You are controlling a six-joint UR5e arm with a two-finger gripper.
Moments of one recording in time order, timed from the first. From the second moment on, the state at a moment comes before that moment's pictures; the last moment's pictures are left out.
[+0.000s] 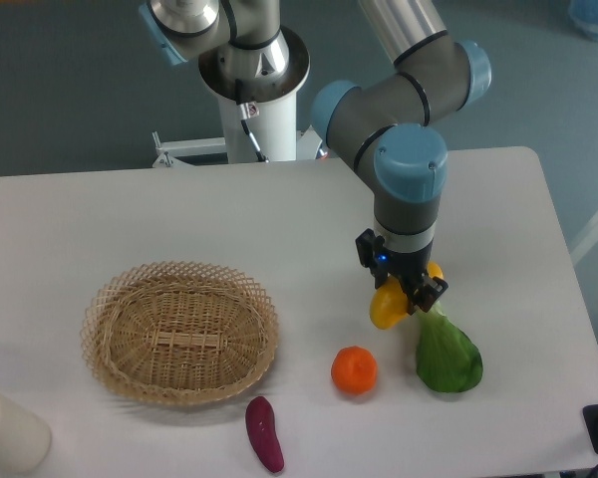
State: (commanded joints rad) arm 2.54 -1.93 -1.64 -0.99 1.59 1.35
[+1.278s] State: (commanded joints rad) arm 2.28 -1.92 -1.67 -0.99 1.57 1.19
